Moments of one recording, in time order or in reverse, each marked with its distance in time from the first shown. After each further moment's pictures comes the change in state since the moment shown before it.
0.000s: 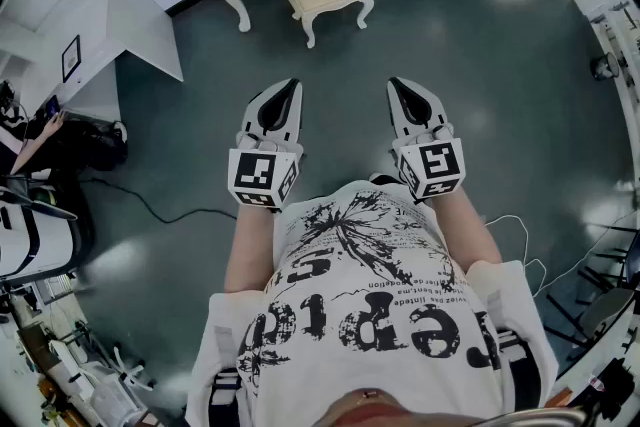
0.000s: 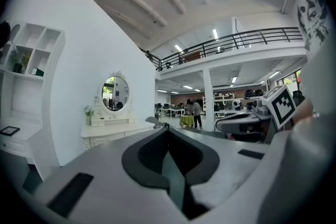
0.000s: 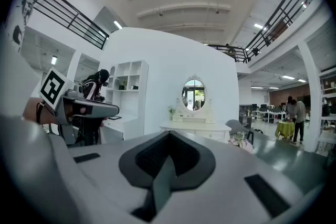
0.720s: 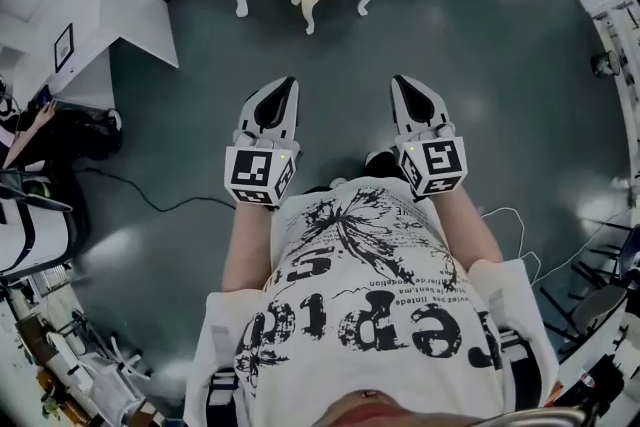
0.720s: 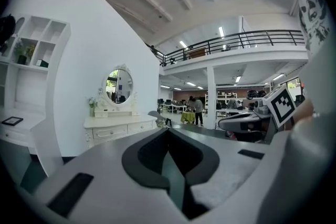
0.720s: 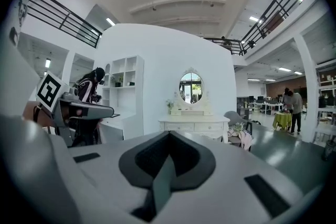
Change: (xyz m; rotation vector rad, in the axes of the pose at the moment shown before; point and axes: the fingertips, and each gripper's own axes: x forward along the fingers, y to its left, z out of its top) left arm -0.007 0.017 -0.033 -0.045 0.048 0.019; right arm 0.009 0.004 -0.029 0.061 0.052 -0.021
